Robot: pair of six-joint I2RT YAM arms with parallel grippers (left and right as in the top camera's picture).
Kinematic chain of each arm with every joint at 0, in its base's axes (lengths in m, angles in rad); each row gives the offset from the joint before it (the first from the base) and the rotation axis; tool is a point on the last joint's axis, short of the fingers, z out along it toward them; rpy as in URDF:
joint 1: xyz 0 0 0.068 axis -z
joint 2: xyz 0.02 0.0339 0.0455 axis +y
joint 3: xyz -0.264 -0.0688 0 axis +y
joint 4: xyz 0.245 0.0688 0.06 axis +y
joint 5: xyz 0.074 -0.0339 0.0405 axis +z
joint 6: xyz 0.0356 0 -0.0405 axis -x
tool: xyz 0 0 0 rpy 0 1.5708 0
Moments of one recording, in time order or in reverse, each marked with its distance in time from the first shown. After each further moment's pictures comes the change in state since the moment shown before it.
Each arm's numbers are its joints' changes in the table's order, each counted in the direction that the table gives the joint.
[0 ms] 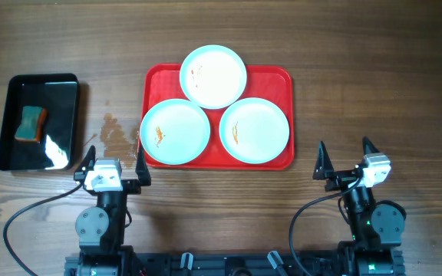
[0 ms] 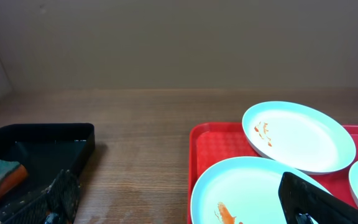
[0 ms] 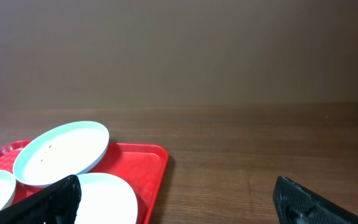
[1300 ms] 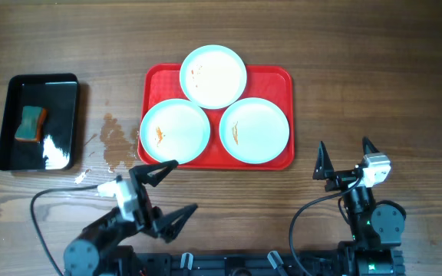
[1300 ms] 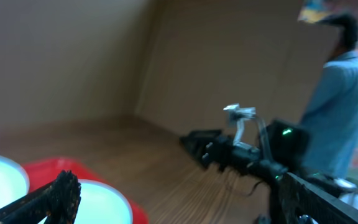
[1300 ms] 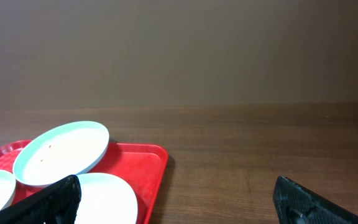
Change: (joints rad) left arm -0.005 -0.002 -0.011 -0.535 -1.053 0.727; right arm 0.000 0.000 0.000 0.000 0.000 0.000
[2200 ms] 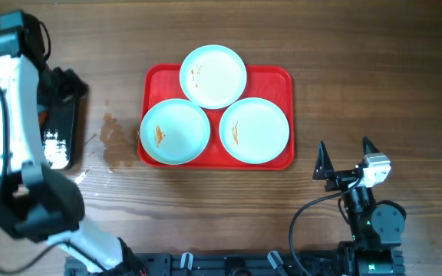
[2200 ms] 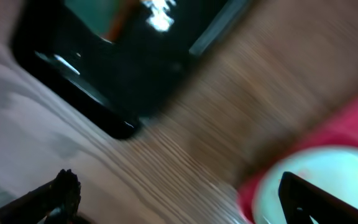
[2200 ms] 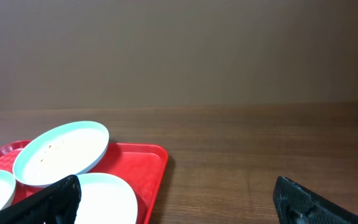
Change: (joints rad) left arm -0.297 1.853 -1.783 1.895 1.218 -0.322; right arm 0.000 0.000 0.000 -0.001 0.000 0.000
